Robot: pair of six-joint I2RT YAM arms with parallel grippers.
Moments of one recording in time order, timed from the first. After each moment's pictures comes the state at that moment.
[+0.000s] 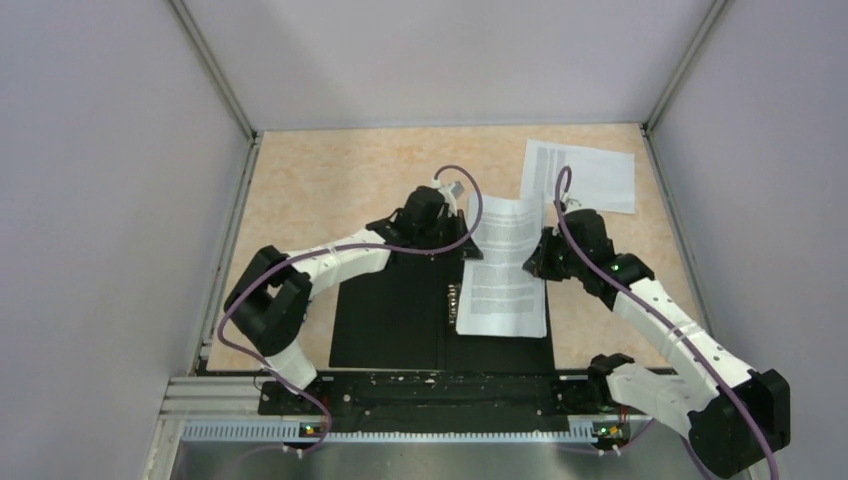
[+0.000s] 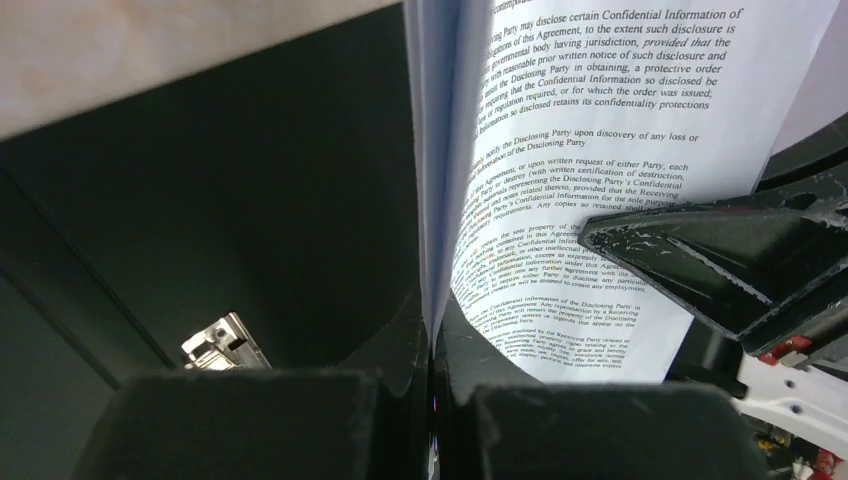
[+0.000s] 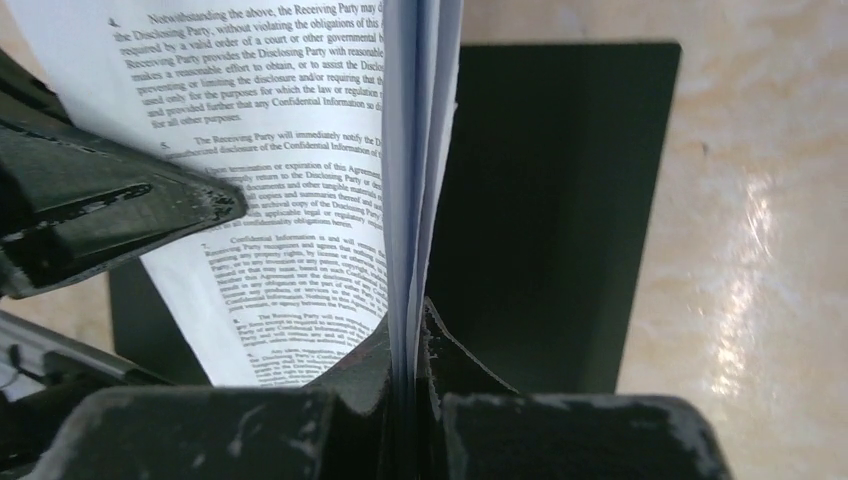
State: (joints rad) left arm -0.71 1.64 1.10 -0.04 0.38 -0.75; right arm 0.41 0.98 0.77 -0.50 -0.11 0.54
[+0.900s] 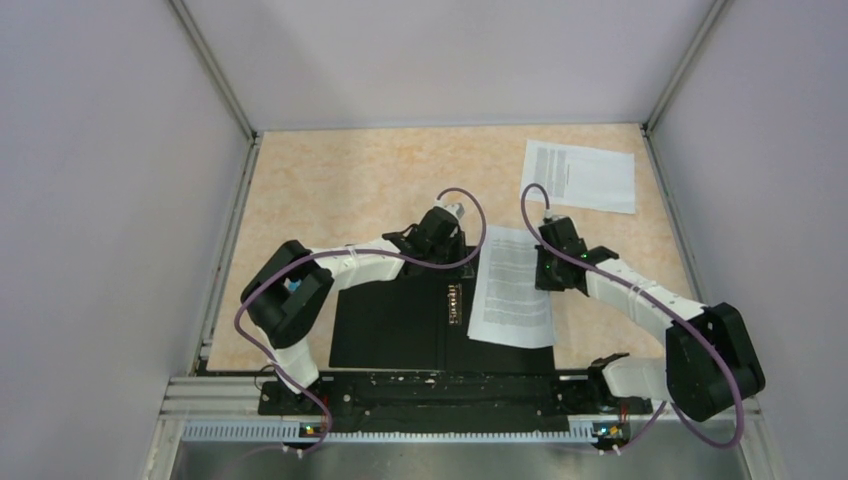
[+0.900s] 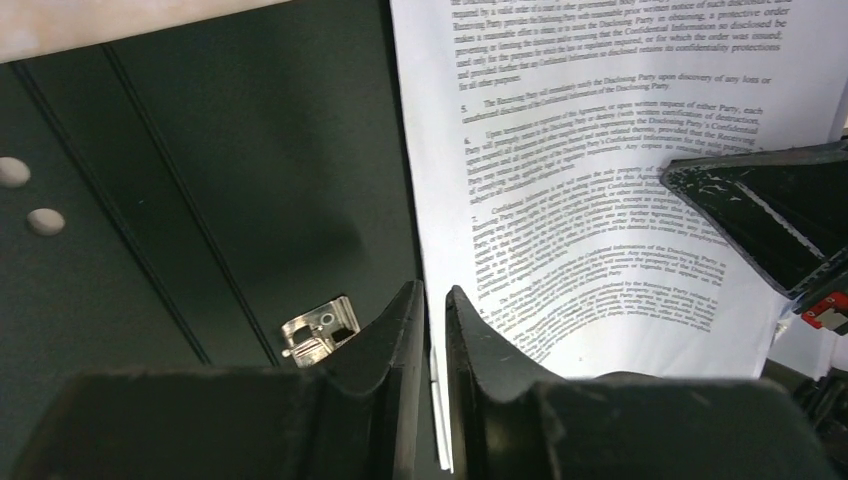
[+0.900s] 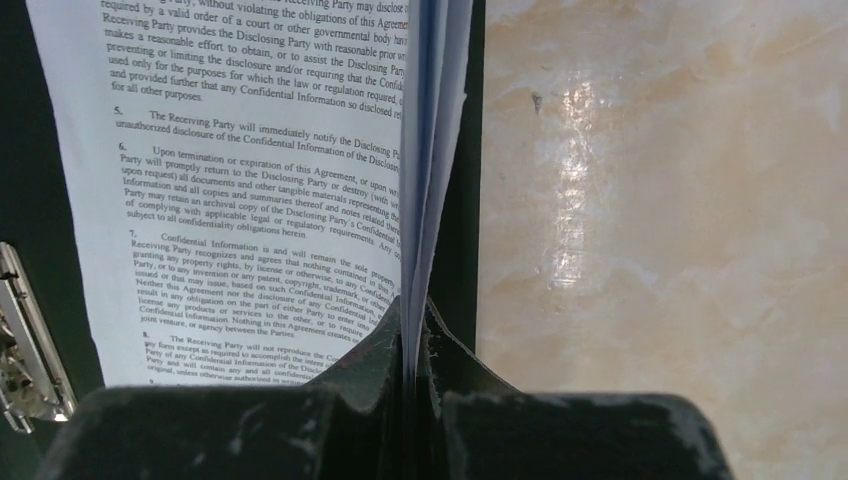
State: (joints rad) left arm -0.80 1.76 1.05 -0.08 0.16 -0.74; right arm 0.41 1.24 0.66 -0.46 0.13 0.44
